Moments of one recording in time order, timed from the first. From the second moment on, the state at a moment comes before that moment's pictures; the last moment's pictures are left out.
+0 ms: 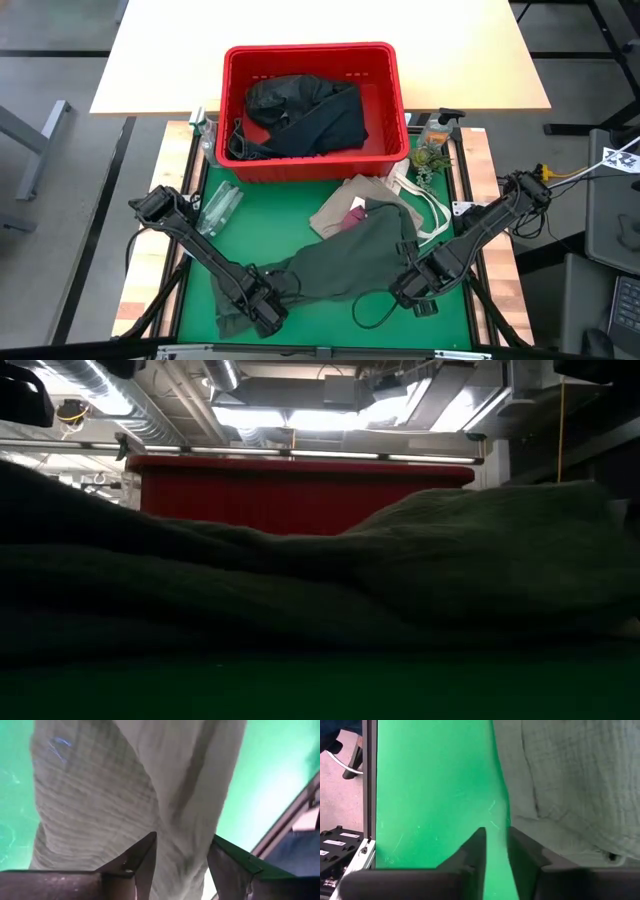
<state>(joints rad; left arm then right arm) -0.67 1.91 1.44 -0.99 0.03 -1.22 0.60 1.60 1.36 -1.18 -0.02 0.47</state>
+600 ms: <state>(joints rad) -0.66 1.91 1.44 -1.03 -0.03 -1.14 0.52 1.62 1.32 -0.98 0.07 0.28</state>
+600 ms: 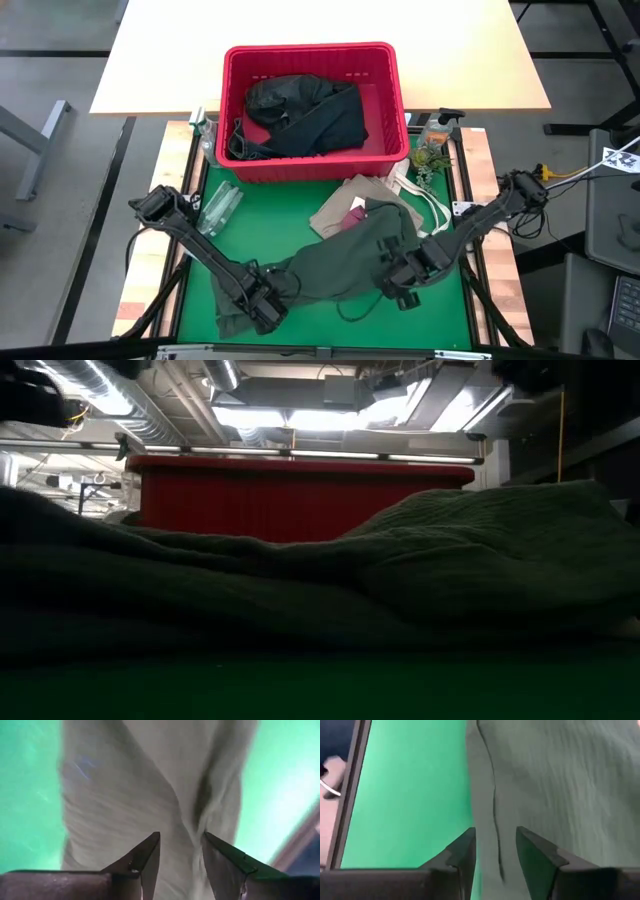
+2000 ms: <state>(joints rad) -0.63 1.90 1.24 -1.26 -0.08 -1.46 0.48 1.62 0.91 -0.74 -0.02 0.26</state>
